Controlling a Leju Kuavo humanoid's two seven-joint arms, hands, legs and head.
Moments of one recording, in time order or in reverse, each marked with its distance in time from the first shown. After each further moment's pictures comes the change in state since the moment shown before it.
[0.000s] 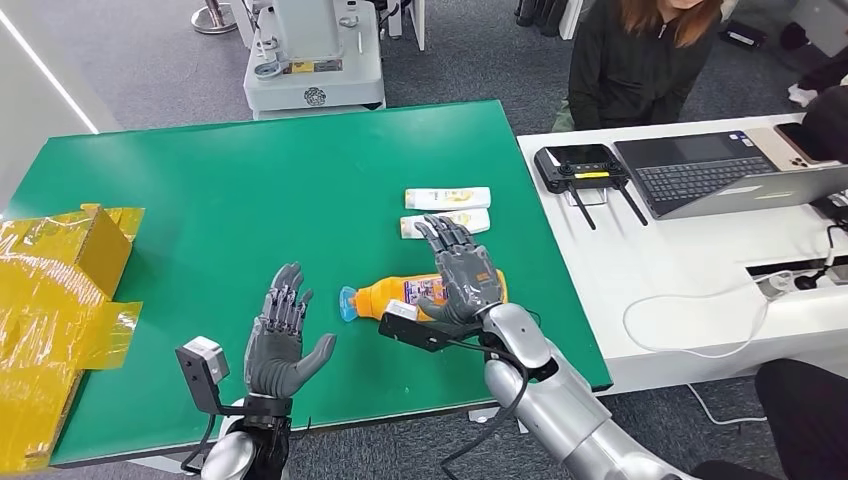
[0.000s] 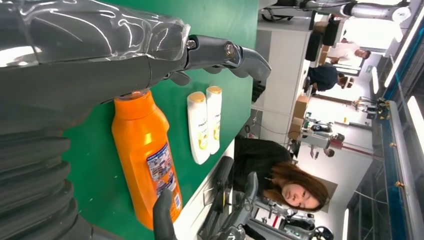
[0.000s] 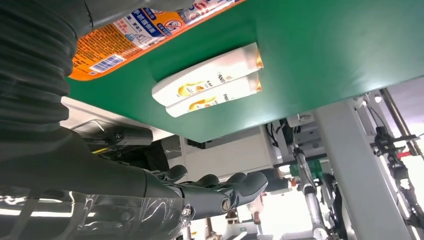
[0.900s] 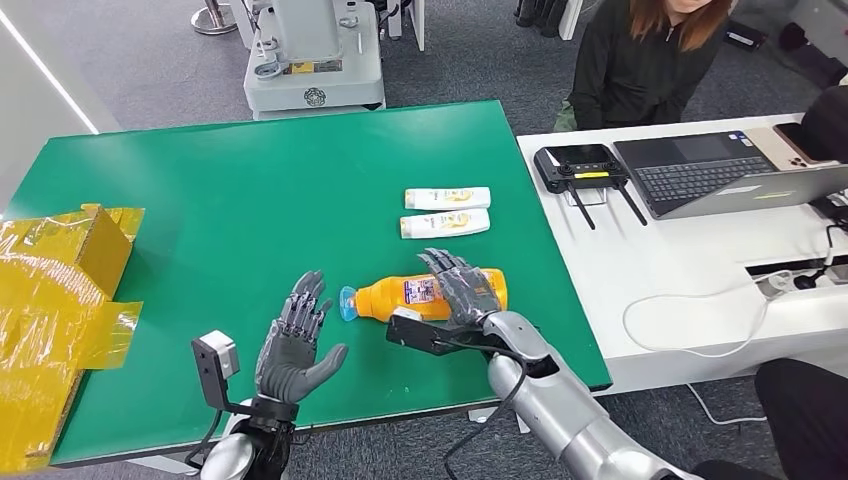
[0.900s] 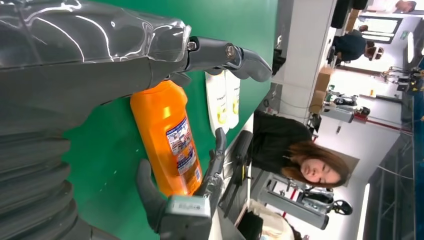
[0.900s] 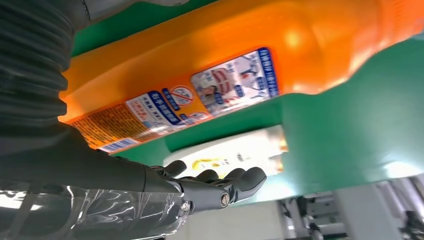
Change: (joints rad) left arm 0.003 0.003 0.000 0.006 0.016 -0.113 0.091; right arm -0.014 0.022 -0.044 0.140 -0.095 0.204 -0.005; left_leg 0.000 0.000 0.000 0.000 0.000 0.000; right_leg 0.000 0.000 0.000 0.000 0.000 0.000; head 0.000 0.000
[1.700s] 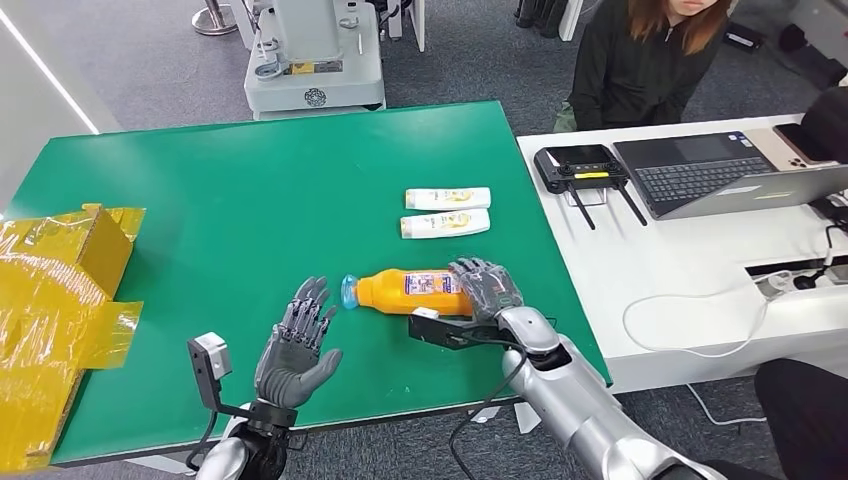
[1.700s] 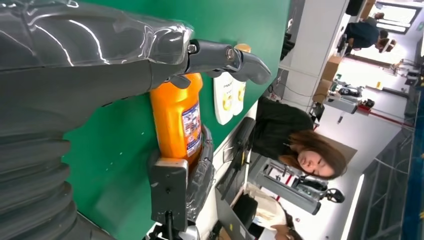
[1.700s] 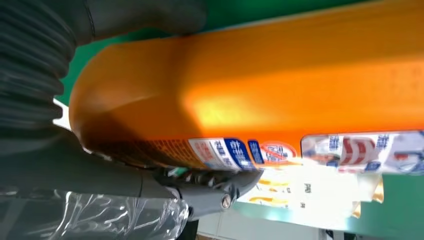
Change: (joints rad) left arm 0.019 -0.011 0.049 0.001 0.068 -0.108 0.054; right arm -0.034 -0.042 -0.043 0.092 0.159 0.091 0.080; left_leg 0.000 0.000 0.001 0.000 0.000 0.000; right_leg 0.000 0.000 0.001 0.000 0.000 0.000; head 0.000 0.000
